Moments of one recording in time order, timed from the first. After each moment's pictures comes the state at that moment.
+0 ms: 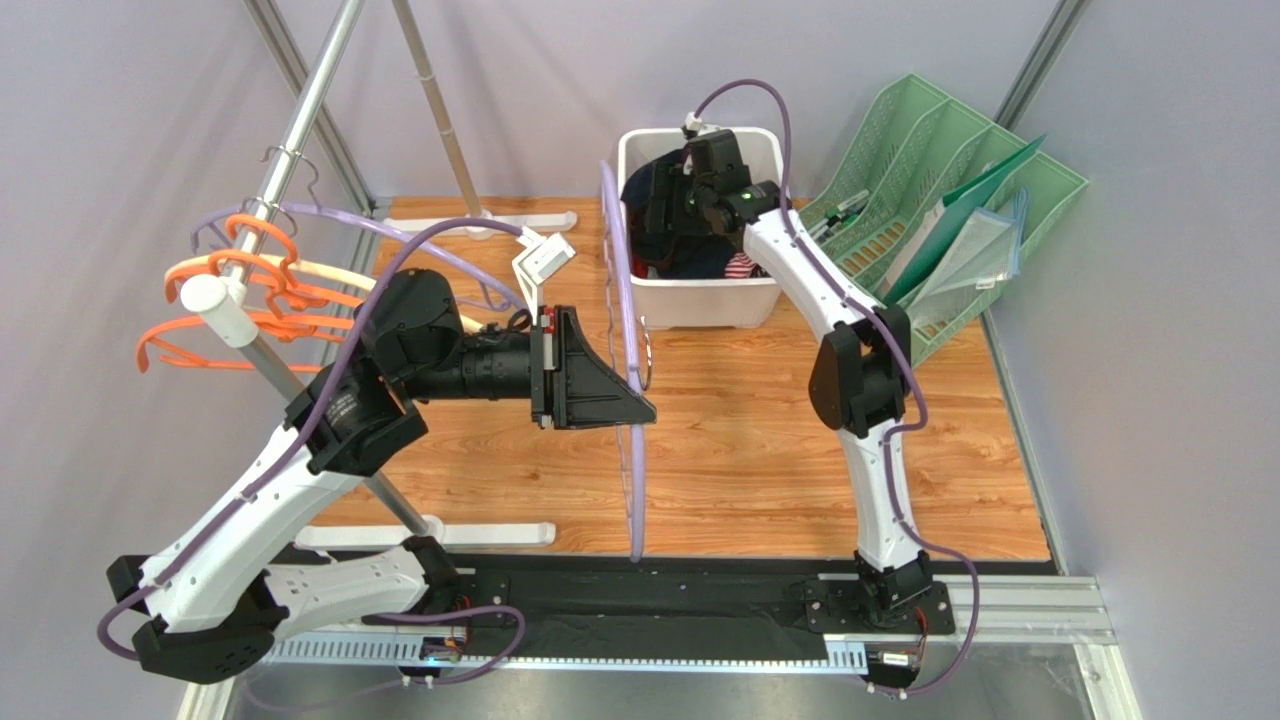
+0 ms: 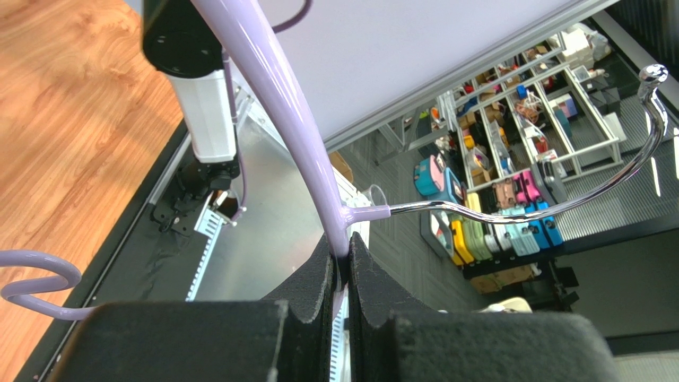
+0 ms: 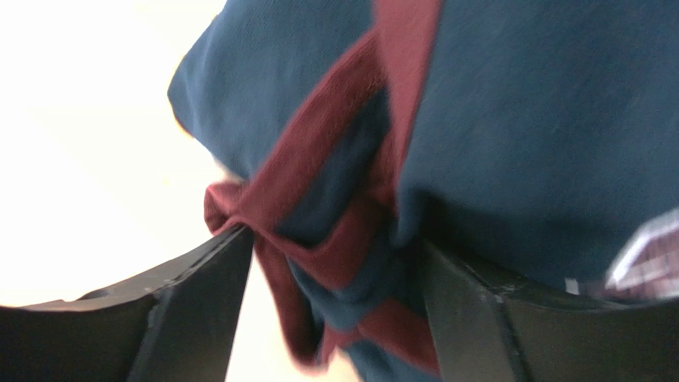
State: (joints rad) left arm -0.88 0.99 1.40 -0.45 0.65 -0.88; right arm 0.44 2.29 2.24 -0.55 -0.01 0.37
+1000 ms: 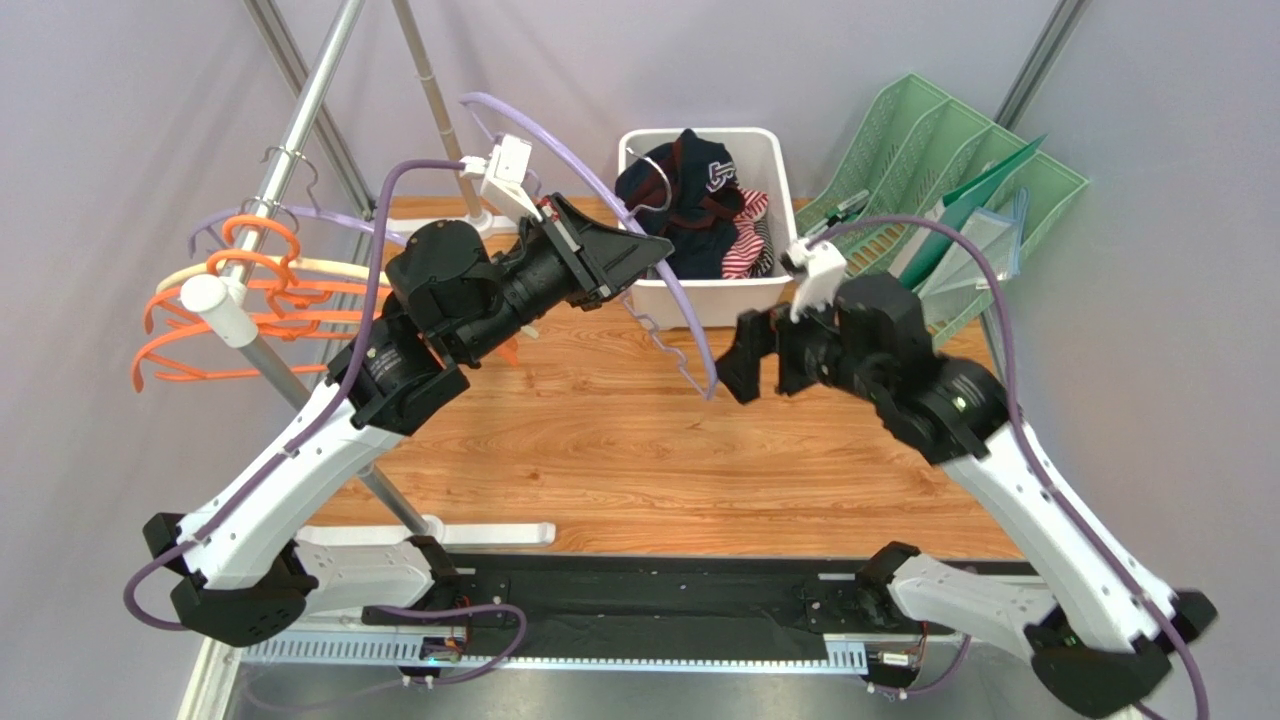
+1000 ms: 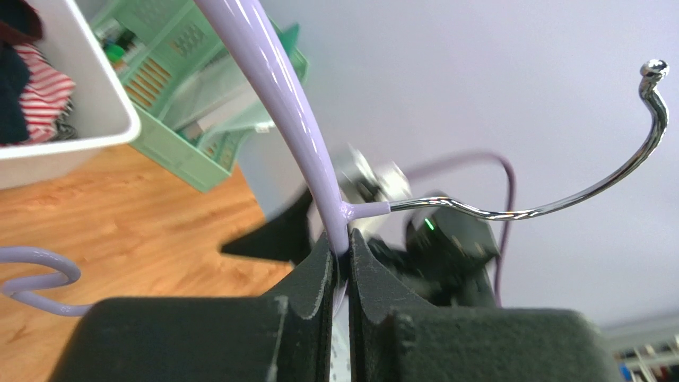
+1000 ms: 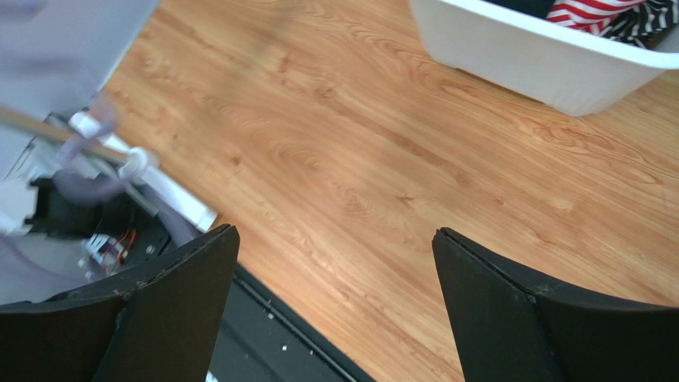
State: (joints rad) left arm -0.88 1.17 1.56 -0.31 0.00 -0.92; right arm 0.66 1.05 1.30 -0.76 -0.07 0.29
